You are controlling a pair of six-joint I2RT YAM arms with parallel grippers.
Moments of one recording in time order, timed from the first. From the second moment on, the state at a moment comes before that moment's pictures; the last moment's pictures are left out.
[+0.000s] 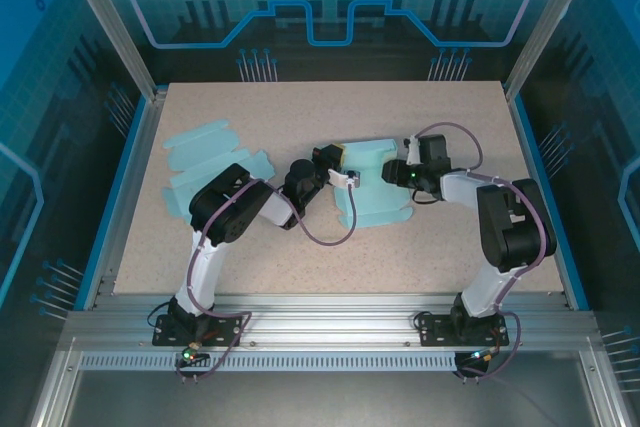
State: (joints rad) left arm -0.59 2.20 0.98 1.18 -0.06 1.46; right arm 0.17 1.73 0.89 0.02 -0.29 0.35
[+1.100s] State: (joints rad) left arm -0.59 2.18 0.98 1.16 -0.03 1.40; right arm 0.28 1.84 1.05 -0.07 0.09 0.36
